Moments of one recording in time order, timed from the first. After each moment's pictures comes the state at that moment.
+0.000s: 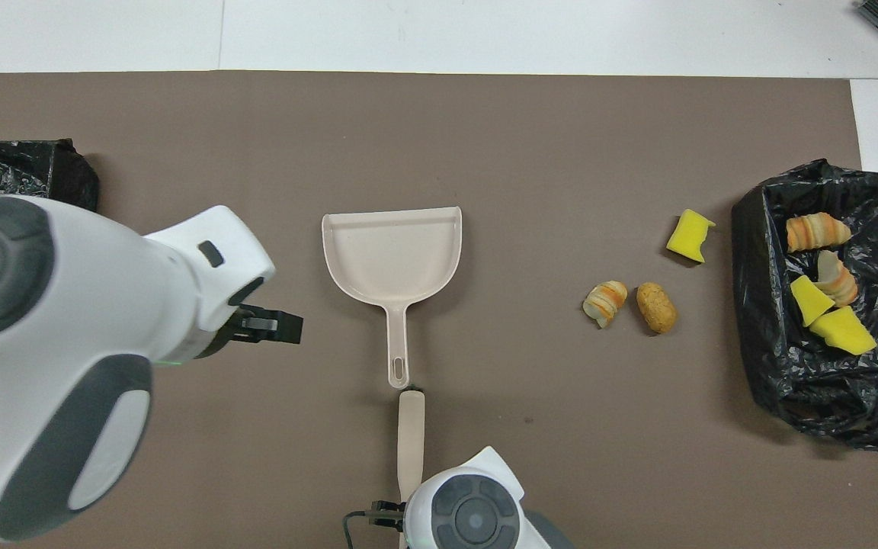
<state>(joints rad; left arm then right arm) -0.25 -0.11 -0.22 -1.86 -0.04 1.74 -0.28 0.99 -0.11 -0.07 -2.33 0.32 2.13 0.91</state>
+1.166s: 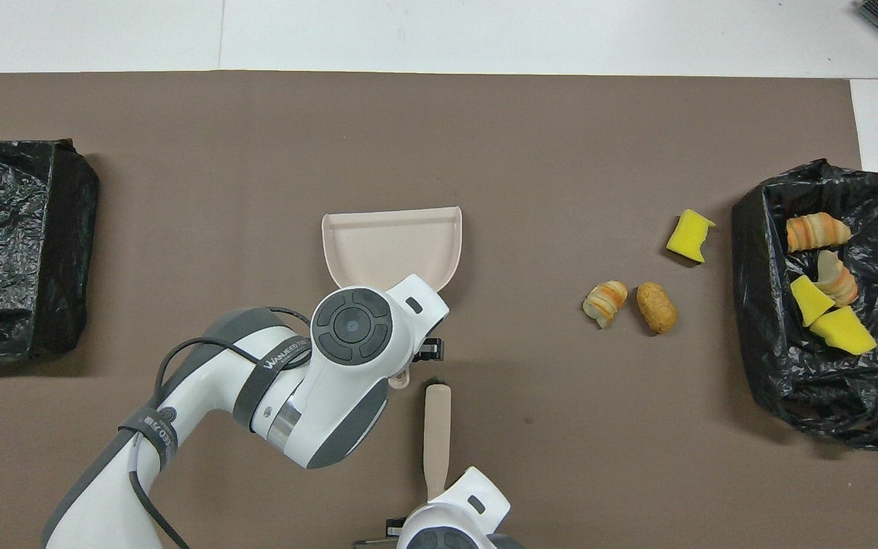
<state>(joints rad) -0.49 0.19 -0.22 -2.05 -0.04 2.22 -0.57 1.04 -0.08 -0.07 -2.42 0.18 2.23 0.88</state>
